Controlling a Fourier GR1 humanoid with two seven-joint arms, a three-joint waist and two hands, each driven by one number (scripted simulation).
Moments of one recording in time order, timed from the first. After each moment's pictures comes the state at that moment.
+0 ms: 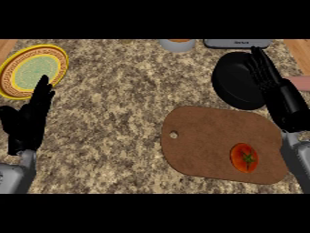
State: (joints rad) left arm -0.17 0.42 -0.16 -1.49 0.20 0.36 0.14; right arm -0.34 -0.42 0.16 -1.49 -0.29 -0.02 -0.13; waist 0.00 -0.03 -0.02
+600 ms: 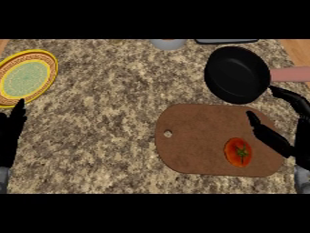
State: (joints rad) left arm -0.04 0.54 -0.12 -1.40 0.14 0.34 0.24; right arm -0.05 -0.38 0.10 -1.66 0.05 -0.47 -0.25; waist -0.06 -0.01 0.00
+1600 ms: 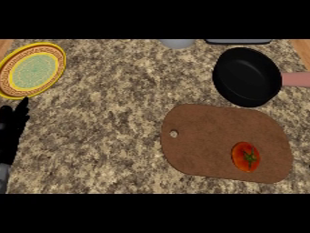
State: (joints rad) left arm -0.06 0.55 -0.13 -1.44 0.11 0.31 0.35; right arm 0.67 -0.49 0.24 -2.25 0.77 -0.44 0.24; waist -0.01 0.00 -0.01
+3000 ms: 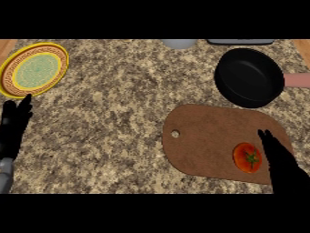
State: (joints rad) left arm -0.09 0.45 -0.02 -1.42 -0.01 0.21 0.37; right arm 0.24 -0.32 0.35 -2.08 0.89 0.08 0.75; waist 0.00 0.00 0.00
